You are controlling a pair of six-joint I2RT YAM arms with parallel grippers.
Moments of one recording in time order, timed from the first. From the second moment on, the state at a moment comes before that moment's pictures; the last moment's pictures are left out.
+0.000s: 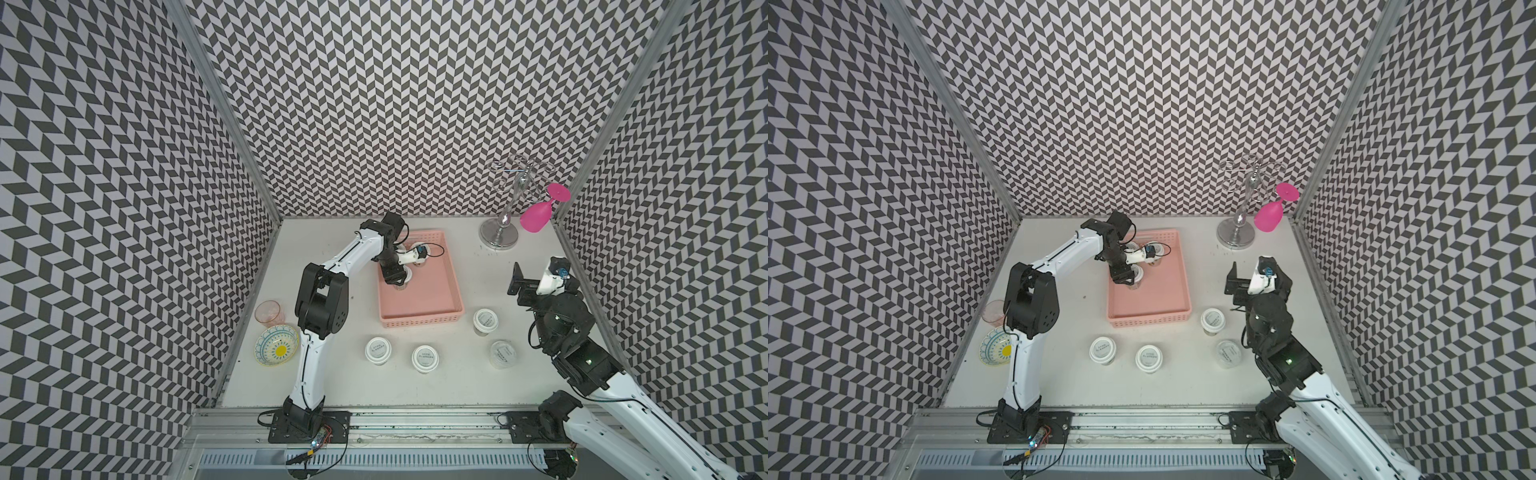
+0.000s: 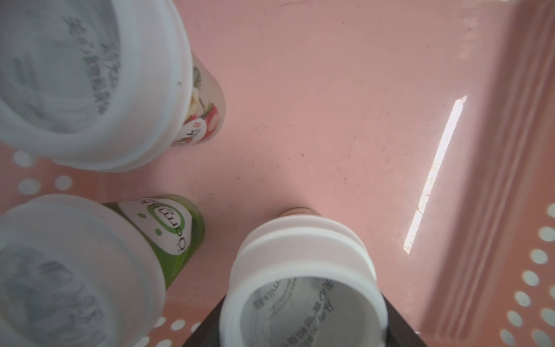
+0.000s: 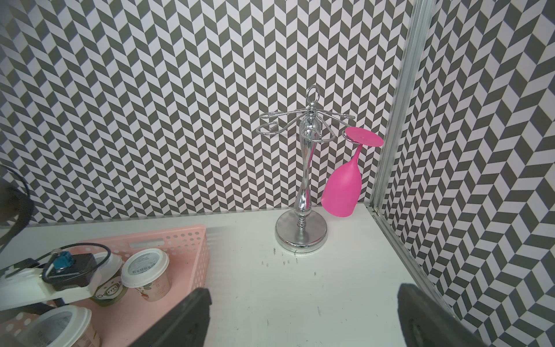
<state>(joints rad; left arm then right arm) -0.43 2.21 1.96 -1.09 0.18 0.88 0.53 0.67 0.60 -0.01 0.67 0.03</state>
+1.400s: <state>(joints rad) -0.41 2.17 2.05 -1.16 0.22 0.86 0.53 0.66 0.60 -0.01 0.67 0.03</state>
